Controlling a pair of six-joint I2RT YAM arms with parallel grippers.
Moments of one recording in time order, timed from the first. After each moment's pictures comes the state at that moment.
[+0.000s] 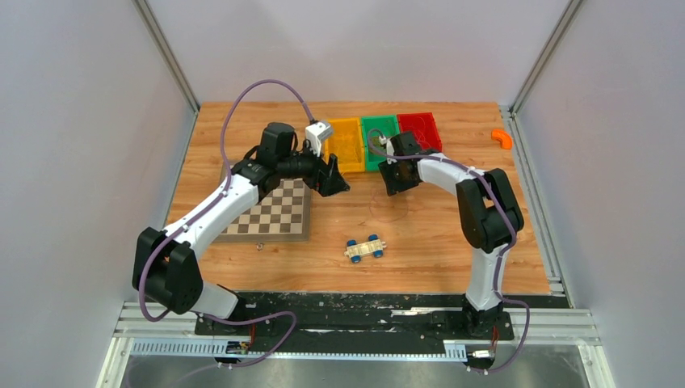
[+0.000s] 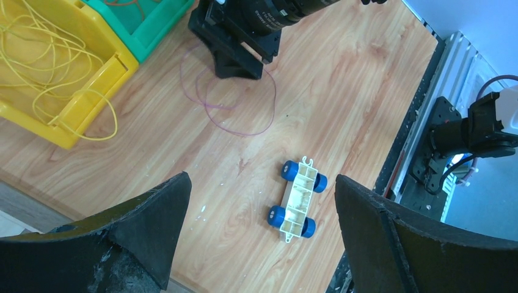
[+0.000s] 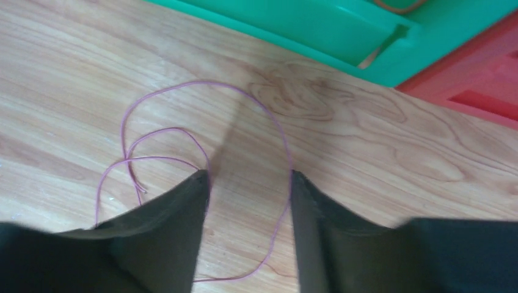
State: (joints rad) left arm -0.46 1.43 1.15 -0.26 0.64 -0.07; right arm 0.40 1.97 1.35 -0.45 -0.05 0.01
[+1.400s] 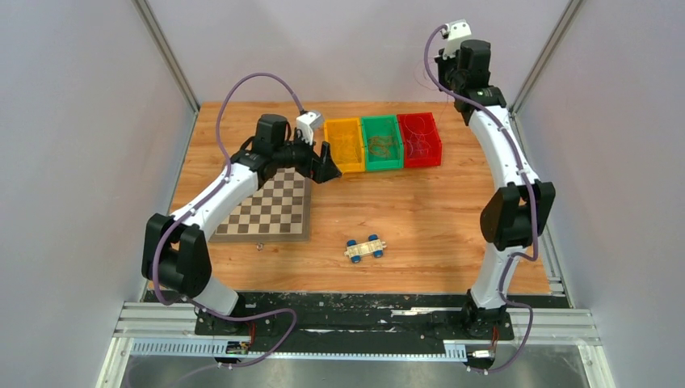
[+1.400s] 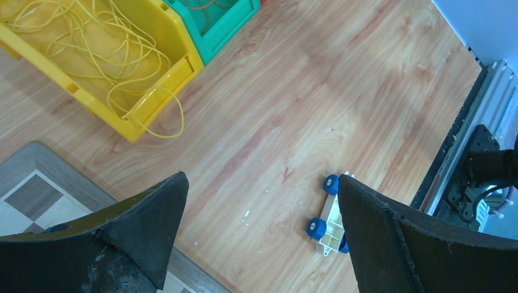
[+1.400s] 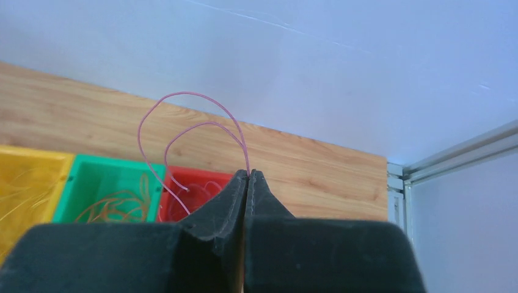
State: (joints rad) left arm -0.37 1.52 1.20 -0.25 0.62 -0.06; right arm 0.13 1.90 1.98 -0.35 -0.01 -0.19
